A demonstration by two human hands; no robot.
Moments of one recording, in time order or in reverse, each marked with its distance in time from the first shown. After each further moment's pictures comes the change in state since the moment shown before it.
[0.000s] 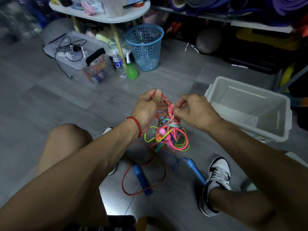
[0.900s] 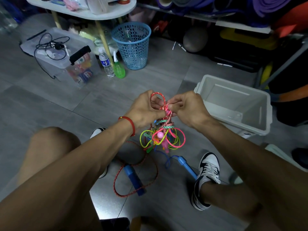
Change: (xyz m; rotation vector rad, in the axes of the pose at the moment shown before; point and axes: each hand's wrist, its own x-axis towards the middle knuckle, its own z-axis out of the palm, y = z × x) left_hand 0.016 -0.013 -0.005 0.428 -0.120 0.150; right_hand 0.001 0.007 0.005 0.281 0.080 0.099
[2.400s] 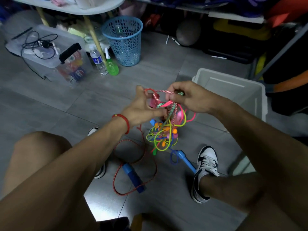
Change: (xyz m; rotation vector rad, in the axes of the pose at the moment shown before) left_hand 0.001 -0.004 0.000 0.084 -0.119 -0.099; right_hand 0.016 0.001 -0.039 -0.072 -0.338 -0.279
